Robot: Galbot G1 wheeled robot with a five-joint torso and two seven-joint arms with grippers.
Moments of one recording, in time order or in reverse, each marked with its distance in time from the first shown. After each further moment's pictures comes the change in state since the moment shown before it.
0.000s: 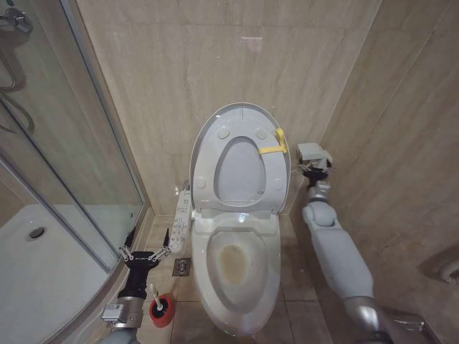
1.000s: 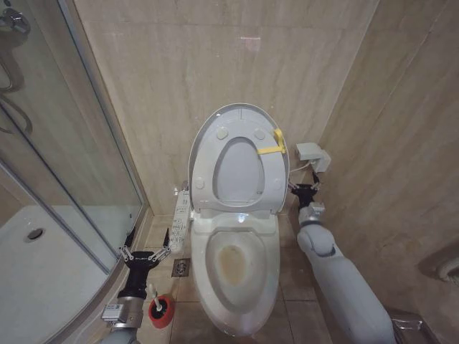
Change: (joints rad) left arm 0.000 0.000 0.000 0.000 0.000 0.000 0.000; right arm -0.330 -0.107 -0.097 0.374 0.119 -0.037 0.039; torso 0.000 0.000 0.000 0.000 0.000
